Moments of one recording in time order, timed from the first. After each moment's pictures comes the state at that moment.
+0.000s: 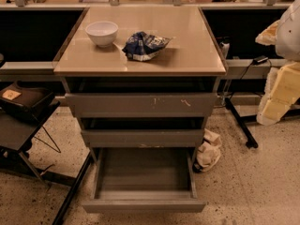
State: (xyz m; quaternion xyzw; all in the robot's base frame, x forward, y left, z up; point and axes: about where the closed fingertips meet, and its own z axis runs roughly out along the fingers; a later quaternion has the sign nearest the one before) arm 0.438 -0.216 0.979 -0.60 0.78 -0.04 0.16
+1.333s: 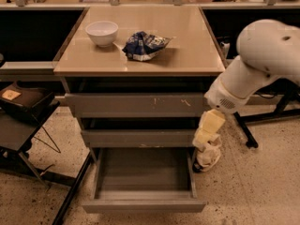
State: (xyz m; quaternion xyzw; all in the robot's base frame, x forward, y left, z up) arm 0.505 -0.165 0.783 -0.55 0.81 0.10 0.14
